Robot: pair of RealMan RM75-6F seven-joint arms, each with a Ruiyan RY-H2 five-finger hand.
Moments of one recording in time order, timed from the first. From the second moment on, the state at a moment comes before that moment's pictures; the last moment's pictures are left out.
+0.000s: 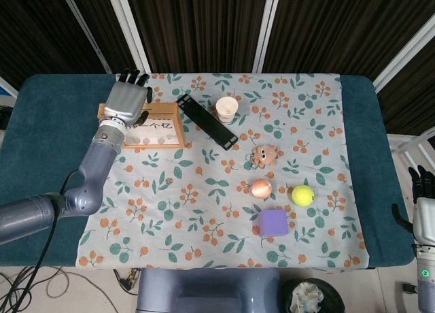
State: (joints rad) left arm -1.23 -1.19 -0.19 -1.53 0.42 0.90 0.68; right arm 0.10 -1.29 0.19 -1.31 -1.31 1.45 0.04
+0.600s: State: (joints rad) left arm -0.93 -0.98 -0.08 -2.02 0.95 1.17 0.52; right arm 0.09 -1.28 0.20 -1.31 -1.30 1.46 0.05
